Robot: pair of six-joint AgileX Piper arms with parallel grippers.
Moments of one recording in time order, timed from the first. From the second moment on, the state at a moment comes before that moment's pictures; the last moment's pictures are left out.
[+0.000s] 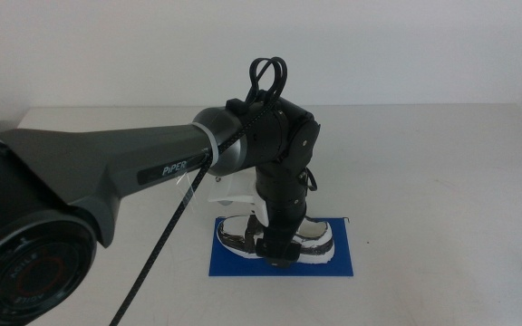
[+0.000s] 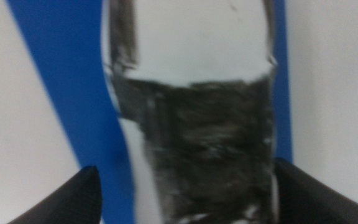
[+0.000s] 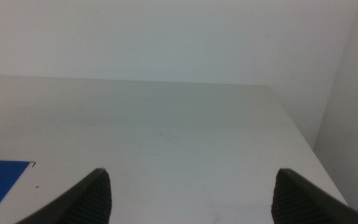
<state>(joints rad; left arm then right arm) -0.72 2.13 -1.65 0.00 0.98 -2.10 -0.03 -0.01 0.03 0.04 0.17 -0.06</state>
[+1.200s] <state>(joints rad) -0.72 1.61 -1.68 0.45 1.21 -1.48 -0.03 -0.01 0.03 0.04 0.17 -0.06</state>
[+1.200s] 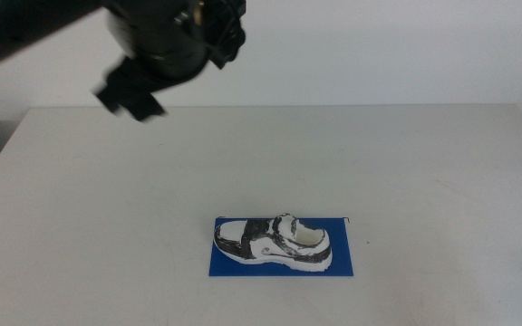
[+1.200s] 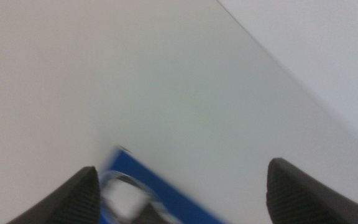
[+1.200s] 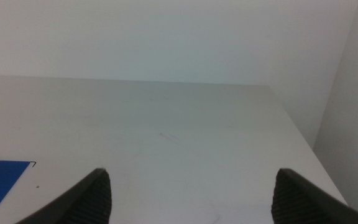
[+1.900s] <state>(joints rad) -0.57 1.29 -1.45 0.47 1.07 -0.61 -0.03 -0.01 0.03 0.04 0.17 -0.06</state>
